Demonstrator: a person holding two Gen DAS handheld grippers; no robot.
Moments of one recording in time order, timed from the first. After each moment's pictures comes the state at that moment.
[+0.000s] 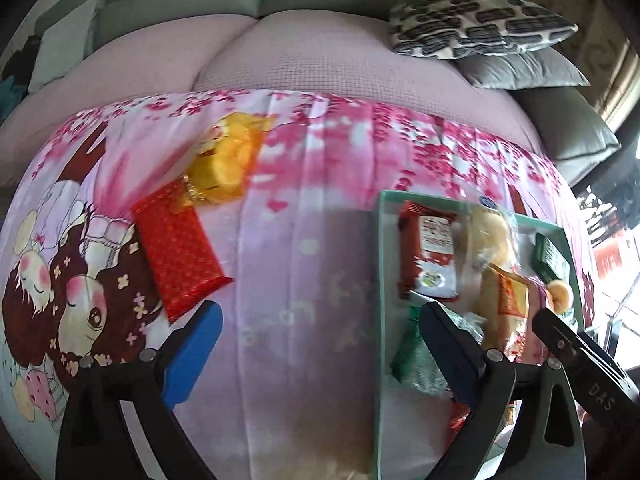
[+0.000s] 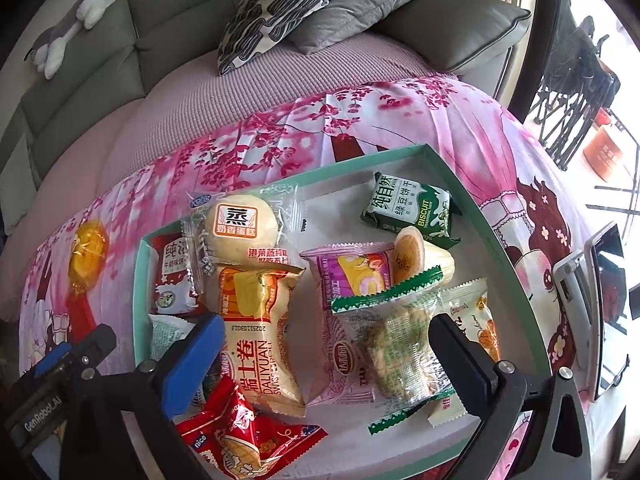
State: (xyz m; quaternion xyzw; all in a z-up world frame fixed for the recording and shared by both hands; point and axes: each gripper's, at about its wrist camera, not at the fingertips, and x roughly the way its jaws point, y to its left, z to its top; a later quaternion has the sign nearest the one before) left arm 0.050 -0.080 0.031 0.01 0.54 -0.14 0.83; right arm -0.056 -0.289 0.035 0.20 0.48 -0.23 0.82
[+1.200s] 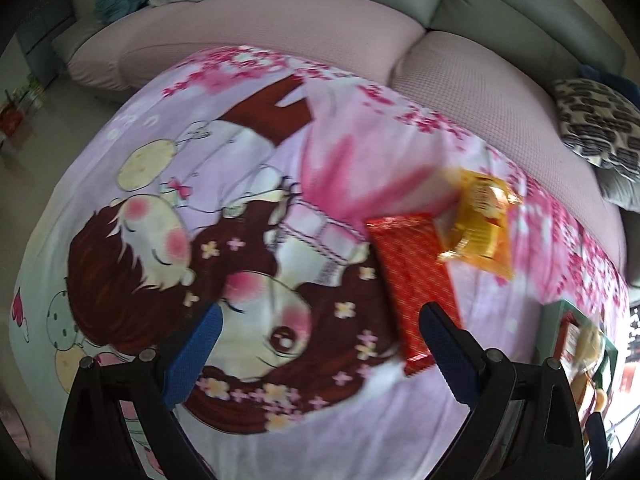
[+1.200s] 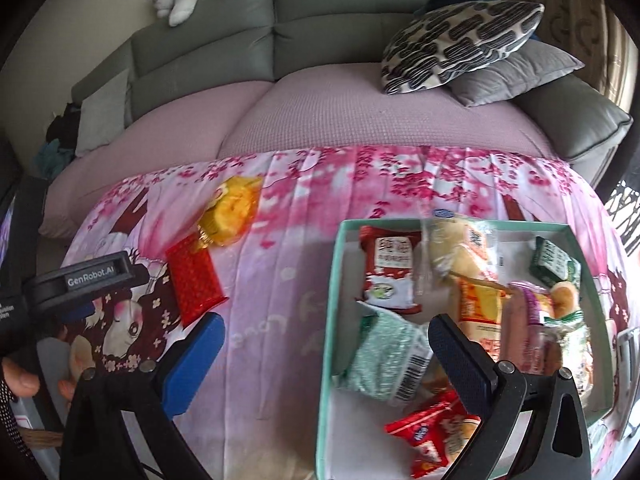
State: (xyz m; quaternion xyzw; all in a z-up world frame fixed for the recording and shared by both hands) left arm 0.104 0.083 0.022 -0.09 0.56 0.05 0.82; right arm -0.011 -0.142 0.056 0.10 0.44 -0.08 0.89
